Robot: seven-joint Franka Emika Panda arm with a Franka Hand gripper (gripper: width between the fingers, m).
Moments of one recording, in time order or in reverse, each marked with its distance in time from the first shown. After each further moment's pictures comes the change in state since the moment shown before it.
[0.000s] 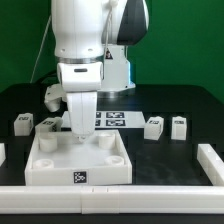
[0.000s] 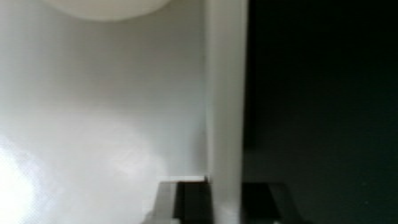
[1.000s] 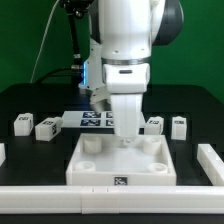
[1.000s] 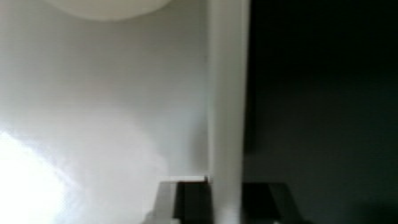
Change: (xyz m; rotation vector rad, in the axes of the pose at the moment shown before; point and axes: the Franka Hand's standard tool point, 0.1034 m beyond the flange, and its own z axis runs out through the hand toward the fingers) arm 0.092 0.031 0.000 -0.026 0.033 0.162
